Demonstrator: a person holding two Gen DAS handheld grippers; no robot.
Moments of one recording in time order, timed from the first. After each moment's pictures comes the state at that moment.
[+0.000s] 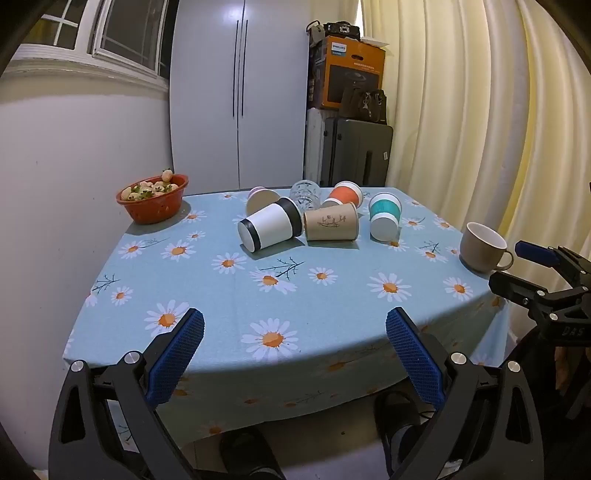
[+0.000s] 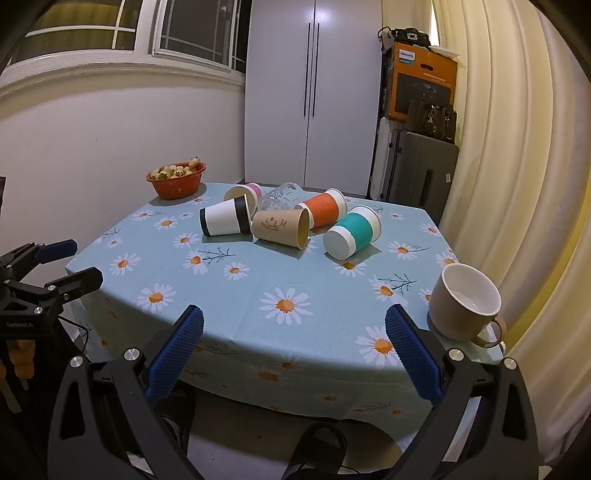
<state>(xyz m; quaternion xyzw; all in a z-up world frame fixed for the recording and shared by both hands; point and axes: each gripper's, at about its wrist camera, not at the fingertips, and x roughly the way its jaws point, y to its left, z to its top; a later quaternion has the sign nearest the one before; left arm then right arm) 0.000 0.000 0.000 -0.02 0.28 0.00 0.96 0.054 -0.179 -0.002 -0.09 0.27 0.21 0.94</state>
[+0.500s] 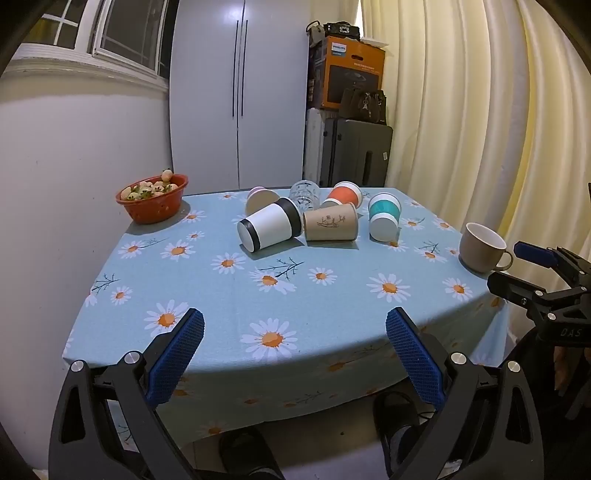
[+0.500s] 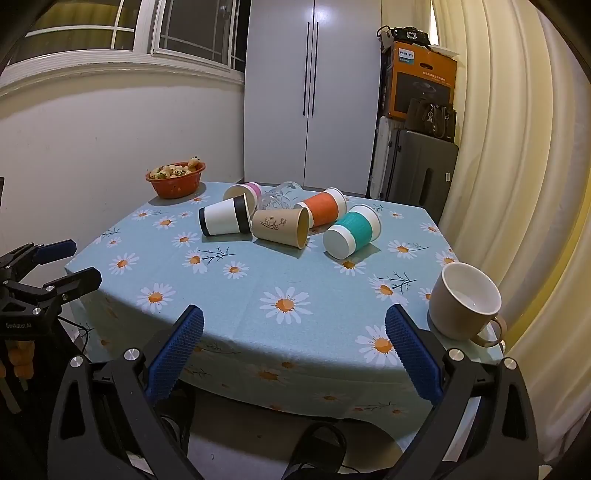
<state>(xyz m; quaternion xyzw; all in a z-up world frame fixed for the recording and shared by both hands) 0.000 0.000 0.002 -0.02 0.28 0.00 0.96 0.055 -0.179 -0.003 -0.09 0.28 0.21 0.93</state>
